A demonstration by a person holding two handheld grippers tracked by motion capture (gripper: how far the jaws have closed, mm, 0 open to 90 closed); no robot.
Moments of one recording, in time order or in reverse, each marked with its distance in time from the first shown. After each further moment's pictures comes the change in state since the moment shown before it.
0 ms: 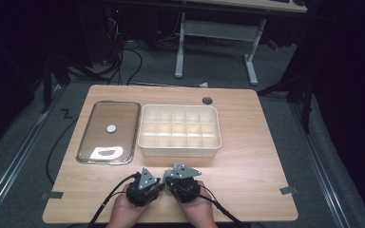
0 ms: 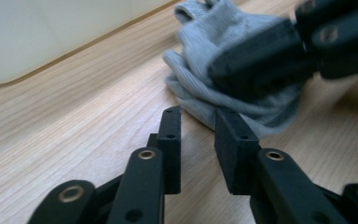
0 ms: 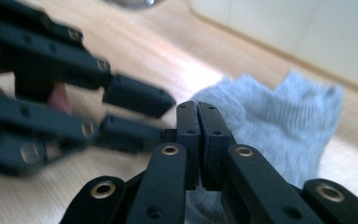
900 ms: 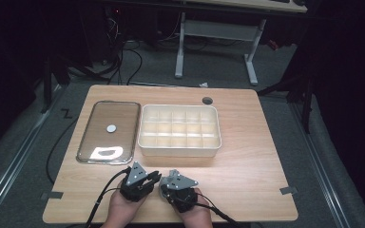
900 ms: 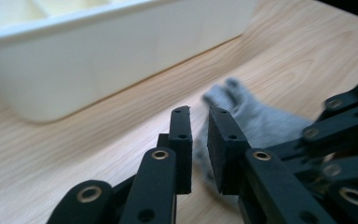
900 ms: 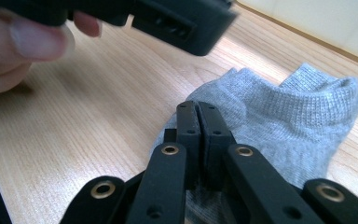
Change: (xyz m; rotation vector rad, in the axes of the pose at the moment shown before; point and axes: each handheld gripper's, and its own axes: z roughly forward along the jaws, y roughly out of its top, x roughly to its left) left arm 0.005 0.017 -0.019 -0.150 -0.050 -0.043; right arm 0.019 -0.014 -0.003 -0.021 0.036 -0.097
